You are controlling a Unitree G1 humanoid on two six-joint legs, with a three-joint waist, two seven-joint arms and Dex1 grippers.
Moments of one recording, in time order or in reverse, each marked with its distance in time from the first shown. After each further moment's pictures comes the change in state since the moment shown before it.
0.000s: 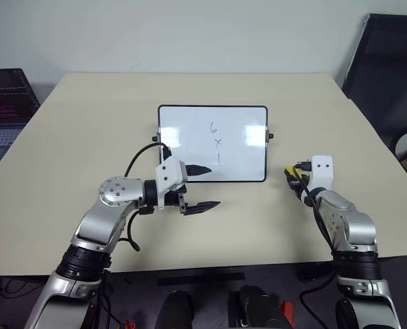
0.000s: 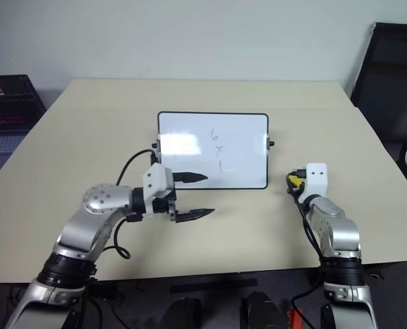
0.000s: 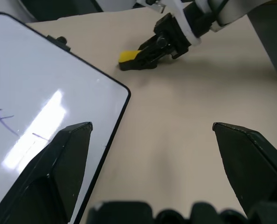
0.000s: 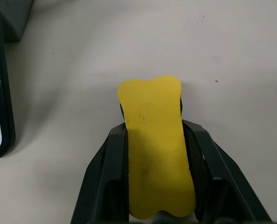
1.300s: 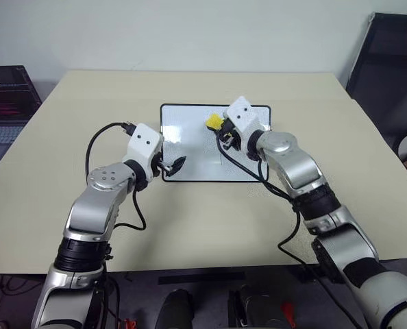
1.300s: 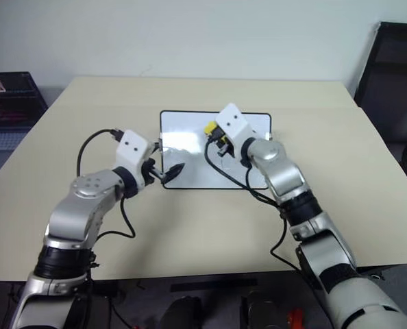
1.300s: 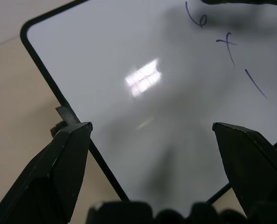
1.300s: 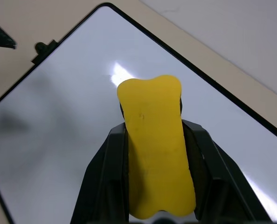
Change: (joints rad) left arm -0.090 -0.044 0.118 -0.058 0.111 0.453 0.518; right arm -0.609 0.050 0.452 0.417 -0.216 -0.340 0.326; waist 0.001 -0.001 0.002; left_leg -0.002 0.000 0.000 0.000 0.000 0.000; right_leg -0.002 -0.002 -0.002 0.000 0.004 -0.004
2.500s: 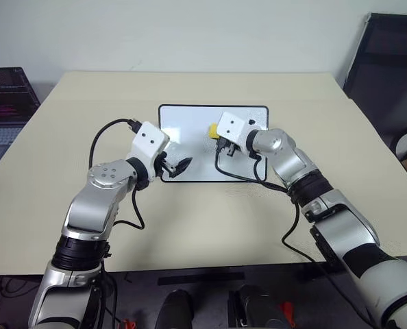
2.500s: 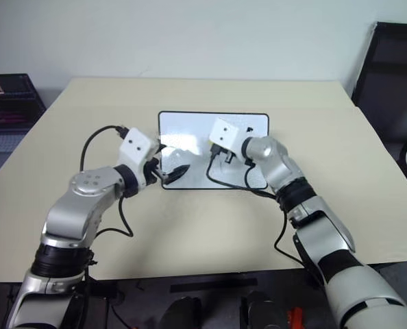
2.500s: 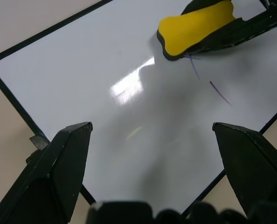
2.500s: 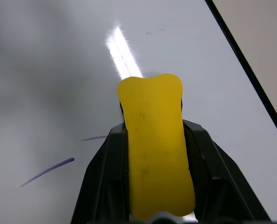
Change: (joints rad) left arm -0.016 0.017 -0.017 -0.019 -0.003 -0.036 -0.074; right arm -0.076 -0.023 0.107 0.265 -0.293 -0.283 0.114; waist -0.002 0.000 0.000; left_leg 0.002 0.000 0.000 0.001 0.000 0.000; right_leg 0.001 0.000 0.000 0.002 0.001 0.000
